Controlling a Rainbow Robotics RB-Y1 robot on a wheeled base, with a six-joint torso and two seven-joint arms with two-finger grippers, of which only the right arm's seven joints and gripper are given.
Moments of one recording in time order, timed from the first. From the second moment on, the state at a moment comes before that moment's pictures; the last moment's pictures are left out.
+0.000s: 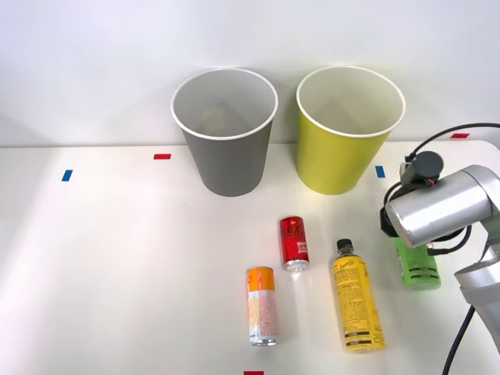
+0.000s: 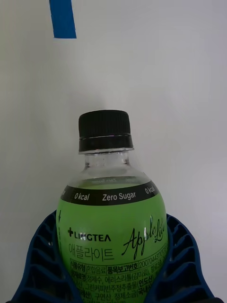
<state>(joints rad) -0.33 -0.41 0.19 -1.80 -0.03 1.52 1.18</state>
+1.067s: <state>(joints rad) 0.02 -0.37 -0.05 -2.38 -0.43 1.02 1.50</state>
